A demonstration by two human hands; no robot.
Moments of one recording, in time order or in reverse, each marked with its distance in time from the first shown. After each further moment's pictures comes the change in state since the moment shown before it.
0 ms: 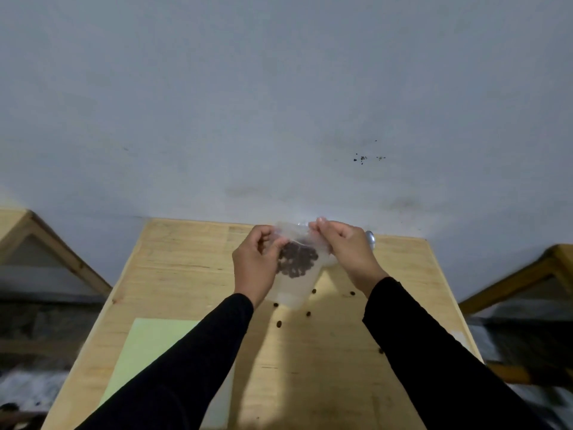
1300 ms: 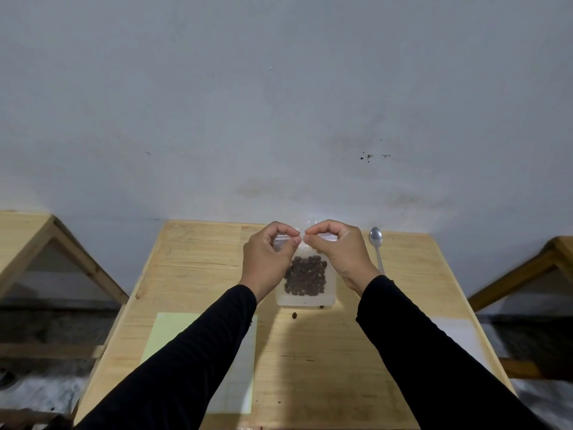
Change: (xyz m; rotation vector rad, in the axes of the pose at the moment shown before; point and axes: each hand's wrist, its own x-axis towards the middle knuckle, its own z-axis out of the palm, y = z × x) left_hand -0.015 0.023 -0.033 0.002 -0.161 0.046; right_hand -0.027 -0.005 0.037 -0.014 0.056 -0.063
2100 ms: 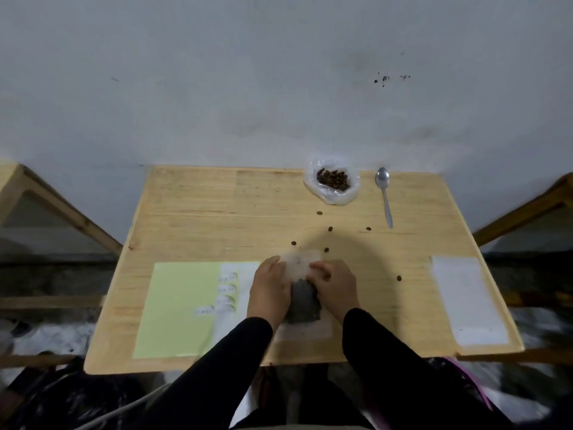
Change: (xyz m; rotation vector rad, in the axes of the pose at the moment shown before) left_hand -0.093 -0.139 0.018 0.744 -0.255 -0.061; right_hand -0.082 0.153 0.032 -0.574 0.079 0.278
